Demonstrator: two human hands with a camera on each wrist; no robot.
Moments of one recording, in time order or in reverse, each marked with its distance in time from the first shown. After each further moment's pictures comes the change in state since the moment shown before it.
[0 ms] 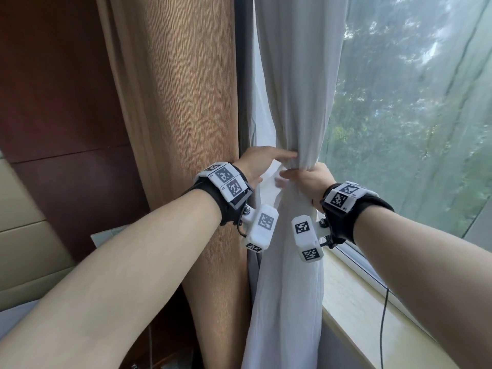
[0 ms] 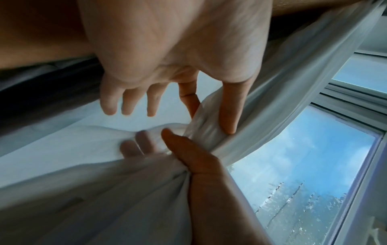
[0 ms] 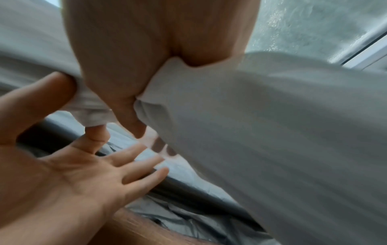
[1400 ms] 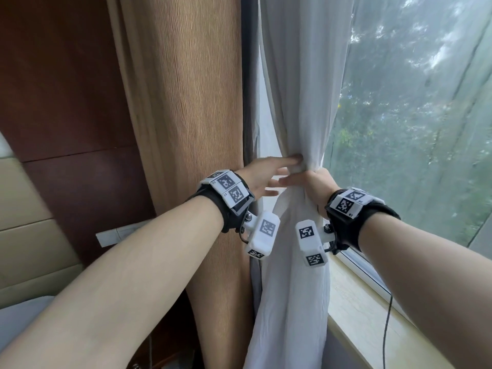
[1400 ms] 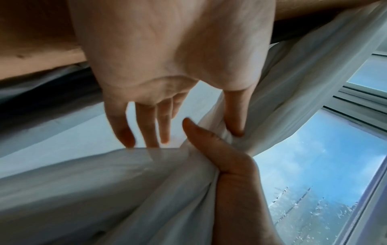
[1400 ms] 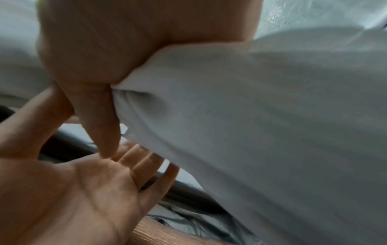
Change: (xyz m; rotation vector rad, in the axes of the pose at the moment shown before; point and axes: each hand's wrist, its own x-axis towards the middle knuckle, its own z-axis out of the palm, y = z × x) left_hand -0.001 -0.012 -0.003 0.047 -0.134 -0.069; right_hand -0.016 -0.009 0.001 0.025 -0.108 -0.016
